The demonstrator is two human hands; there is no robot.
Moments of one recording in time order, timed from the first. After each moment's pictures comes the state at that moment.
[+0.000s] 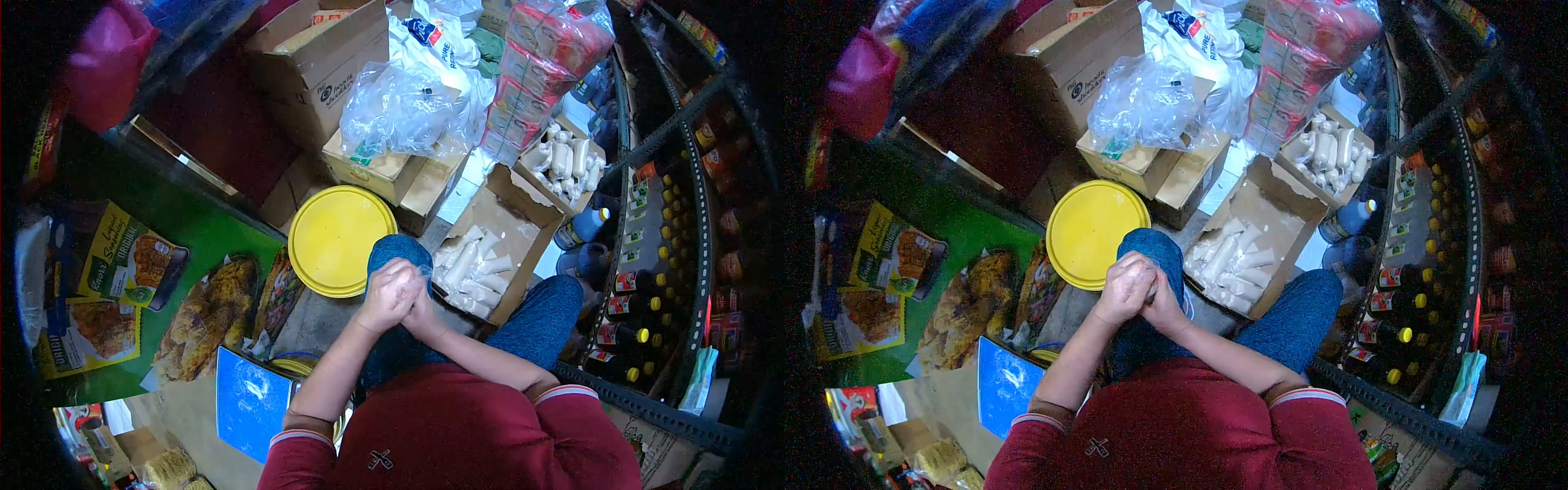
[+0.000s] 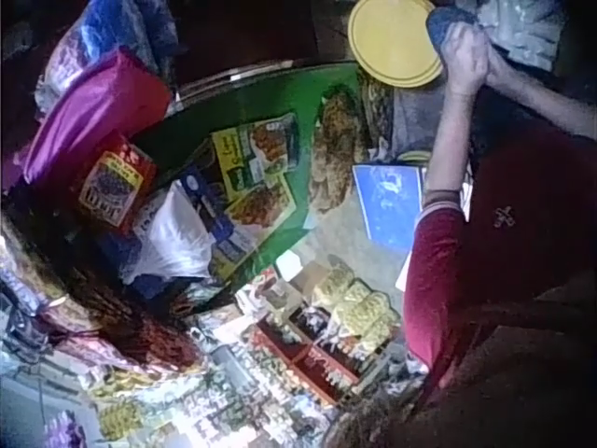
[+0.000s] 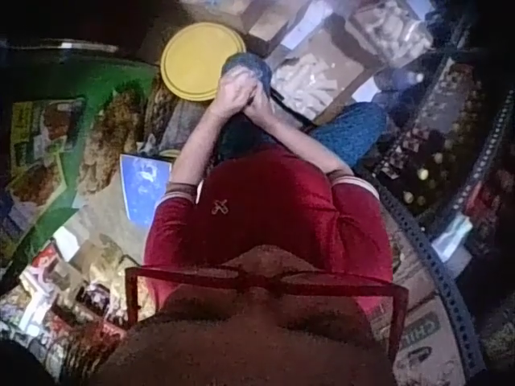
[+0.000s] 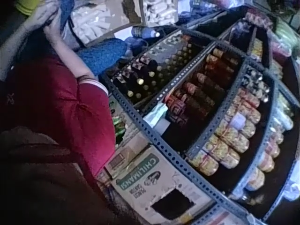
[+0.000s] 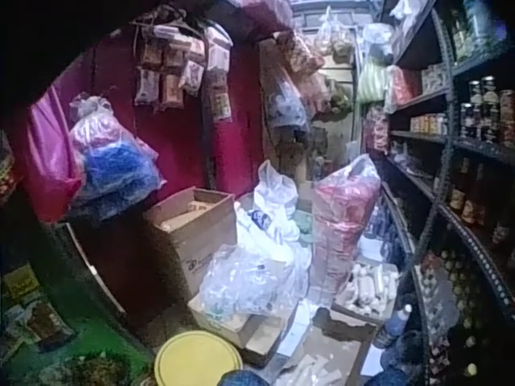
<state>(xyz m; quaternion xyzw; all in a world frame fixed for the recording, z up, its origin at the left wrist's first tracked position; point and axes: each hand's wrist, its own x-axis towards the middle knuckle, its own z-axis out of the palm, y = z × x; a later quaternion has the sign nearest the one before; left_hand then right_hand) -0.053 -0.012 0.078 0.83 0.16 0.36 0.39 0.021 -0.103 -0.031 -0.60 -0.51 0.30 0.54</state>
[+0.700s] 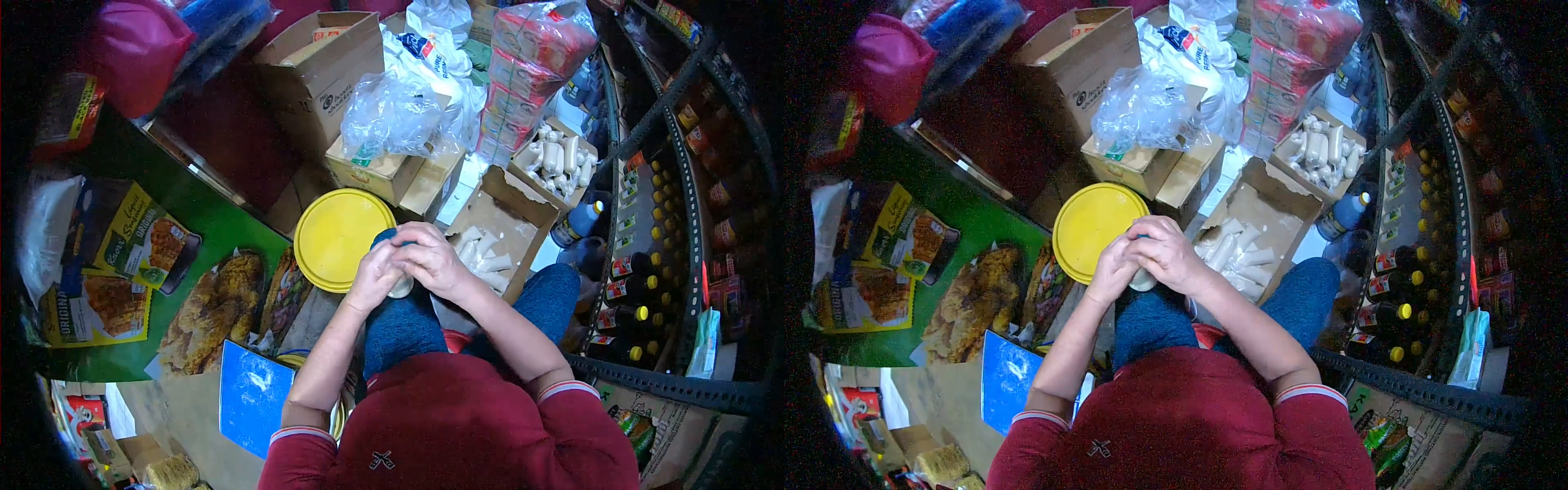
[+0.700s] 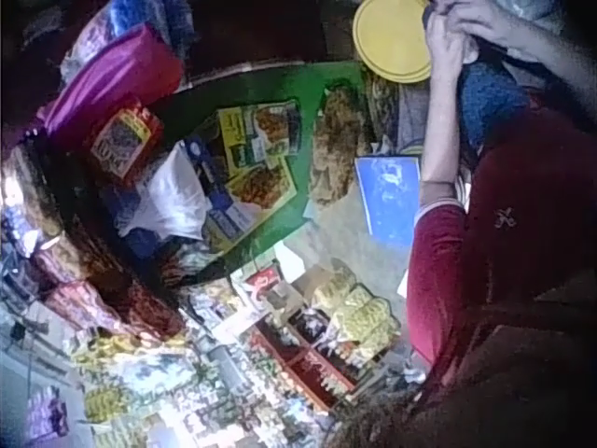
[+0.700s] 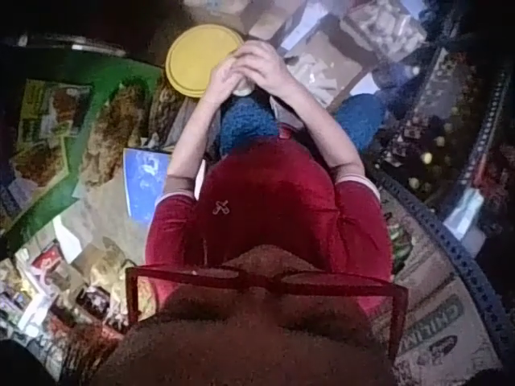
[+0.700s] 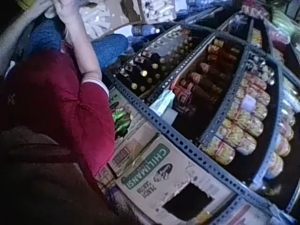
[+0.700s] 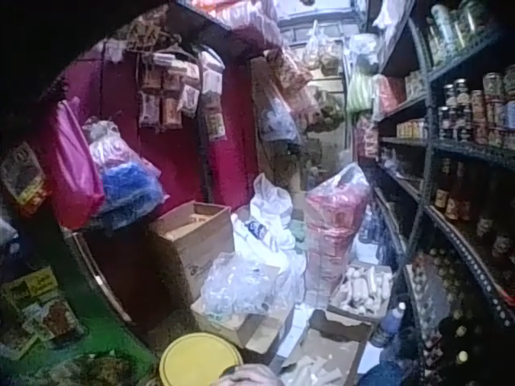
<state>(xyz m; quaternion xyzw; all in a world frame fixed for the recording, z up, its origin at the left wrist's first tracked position) -0.066 -0.010 0.065 0.86 0.16 0.33 0.34 0.088 -0.086 0.110 -0.46 -0.71 0.10 0.51</state>
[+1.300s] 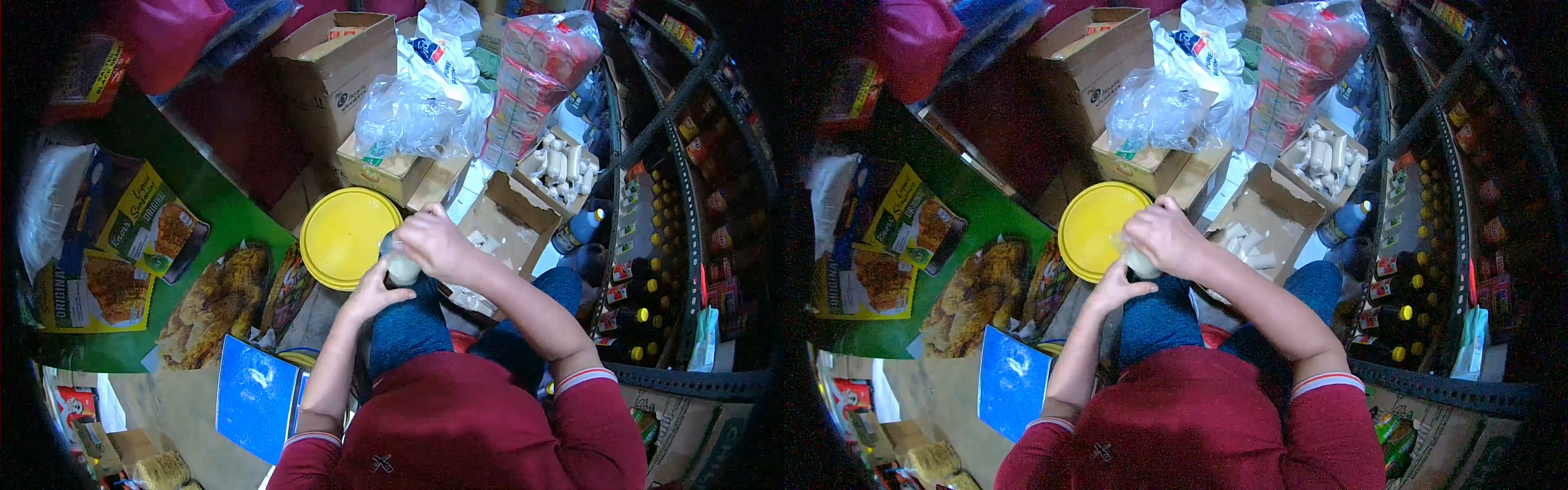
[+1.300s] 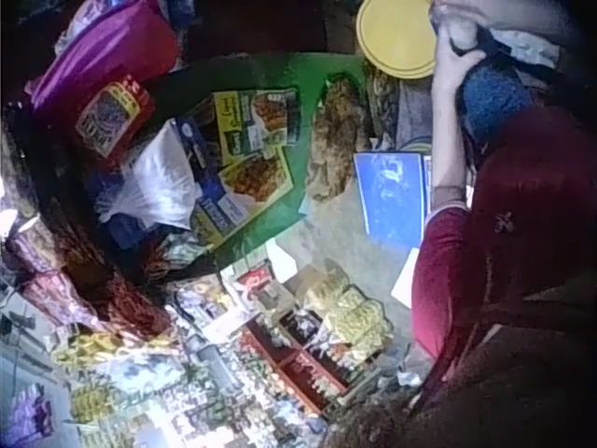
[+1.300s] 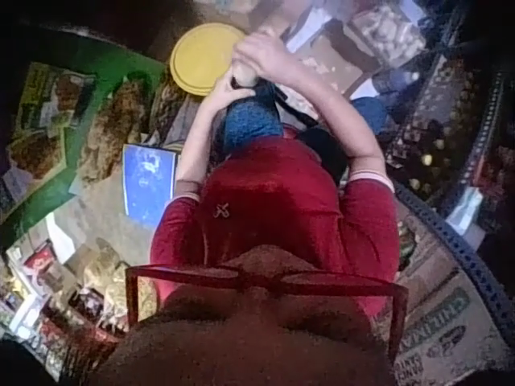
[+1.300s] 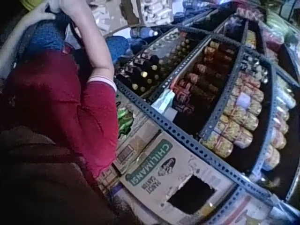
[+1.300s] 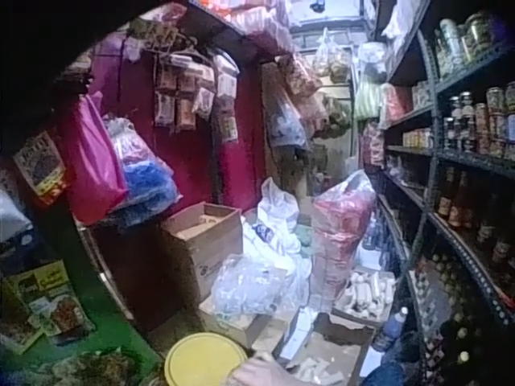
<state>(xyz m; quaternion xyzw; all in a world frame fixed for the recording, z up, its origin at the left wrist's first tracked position) -0.107 -0.019 0.046 0.77 0.26 0.23 0.54 0.077 -0.066 0.162 -0.49 -0.80 0.04 0.34</state>
